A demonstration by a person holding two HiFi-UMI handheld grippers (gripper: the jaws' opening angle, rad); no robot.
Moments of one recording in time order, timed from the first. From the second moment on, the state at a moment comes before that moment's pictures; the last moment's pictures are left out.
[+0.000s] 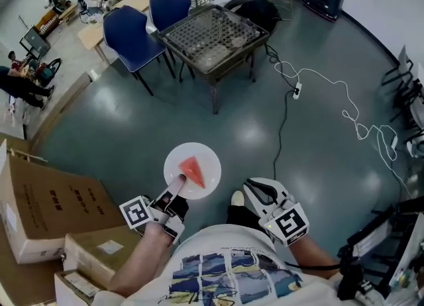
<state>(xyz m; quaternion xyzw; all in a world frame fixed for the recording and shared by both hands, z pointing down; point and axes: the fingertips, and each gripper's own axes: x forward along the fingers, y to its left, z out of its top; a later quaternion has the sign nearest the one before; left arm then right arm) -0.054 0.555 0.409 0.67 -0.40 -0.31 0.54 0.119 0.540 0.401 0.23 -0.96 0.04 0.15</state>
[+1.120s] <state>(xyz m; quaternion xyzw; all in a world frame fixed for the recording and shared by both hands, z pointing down) -0.163 0.065 0.426 0.69 -0.36 -0.27 0.57 -0.001 0.086 0.392 0.29 -0.94 0.05 0.18</state>
